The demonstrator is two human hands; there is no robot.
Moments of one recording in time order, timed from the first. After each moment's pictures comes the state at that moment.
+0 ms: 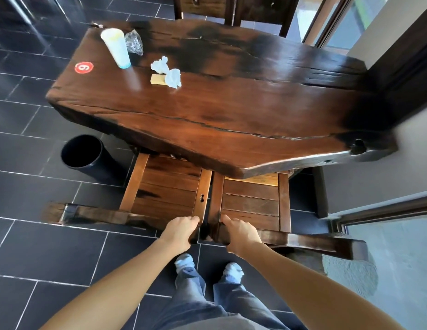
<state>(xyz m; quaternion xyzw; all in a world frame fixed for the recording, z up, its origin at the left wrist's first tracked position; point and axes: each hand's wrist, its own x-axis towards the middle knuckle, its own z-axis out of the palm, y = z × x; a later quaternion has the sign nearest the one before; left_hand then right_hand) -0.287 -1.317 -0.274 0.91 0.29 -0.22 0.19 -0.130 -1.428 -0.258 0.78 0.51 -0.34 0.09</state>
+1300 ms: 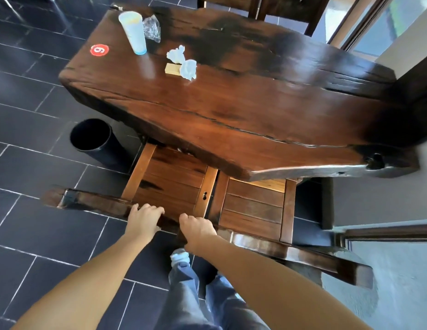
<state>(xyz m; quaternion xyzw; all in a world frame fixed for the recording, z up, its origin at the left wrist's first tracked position) -0.340 -1.276 -0.304 0.87 0.45 -0.21 0.08 -0.195 -1.360 -0.255 0.68 0.64 -0.34 0.10</state>
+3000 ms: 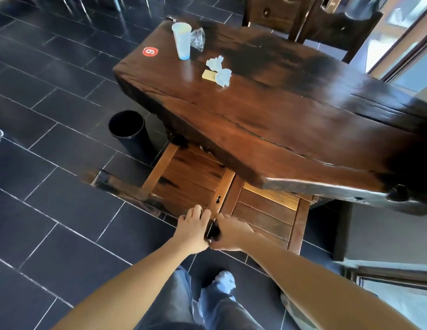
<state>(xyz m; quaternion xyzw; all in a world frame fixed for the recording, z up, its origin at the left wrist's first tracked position) -0.277 -1.382 -0.284 0.86 0.46 -0.14 0.18 -0.135 -1.410 -0.253 0.66 0.66 -0.35 0.12</state>
